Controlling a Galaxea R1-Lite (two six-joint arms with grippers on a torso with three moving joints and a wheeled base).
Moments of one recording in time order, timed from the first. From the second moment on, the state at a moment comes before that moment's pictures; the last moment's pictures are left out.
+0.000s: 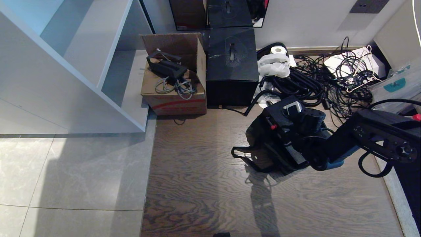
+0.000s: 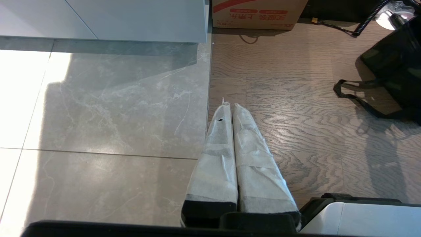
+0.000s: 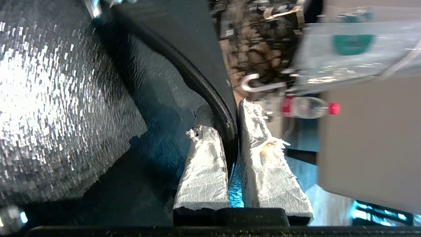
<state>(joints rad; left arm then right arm) 0.00 0.00 0.00 0.00 0.01 -0.01 0.20 2.35 -1.20 -1.21 -0.83 -0.71</state>
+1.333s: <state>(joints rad) 0.00 0.00 0.00 0.00 0.01 -0.01 0.20 2.21 -1.17 -1.22 -0.84 -0.83</state>
